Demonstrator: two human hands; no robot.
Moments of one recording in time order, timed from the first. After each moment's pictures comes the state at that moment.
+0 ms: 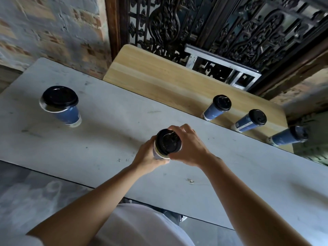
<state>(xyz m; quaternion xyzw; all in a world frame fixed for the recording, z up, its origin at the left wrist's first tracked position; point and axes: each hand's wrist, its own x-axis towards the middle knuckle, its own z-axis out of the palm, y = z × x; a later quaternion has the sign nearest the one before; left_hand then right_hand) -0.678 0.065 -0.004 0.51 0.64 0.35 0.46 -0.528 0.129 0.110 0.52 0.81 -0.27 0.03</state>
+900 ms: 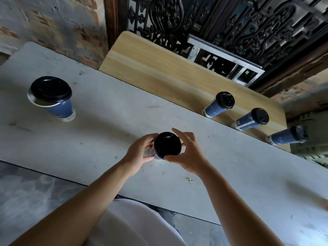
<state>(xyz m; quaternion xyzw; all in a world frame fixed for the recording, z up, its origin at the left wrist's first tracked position) -0.699 0.069 0.019 0.17 0.53 0.43 0.71 -0.527 0.116 0.084 0.60 0.67 -0.44 -0.05</state>
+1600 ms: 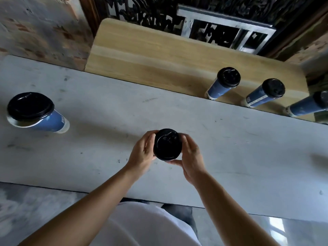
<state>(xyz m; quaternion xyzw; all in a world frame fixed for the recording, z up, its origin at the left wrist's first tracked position) -0.683 0.076 0.012 0.32 0.59 0.42 0.61 -0.536 0.099 0.041 0.64 0.29 -0.63 -0.33</state>
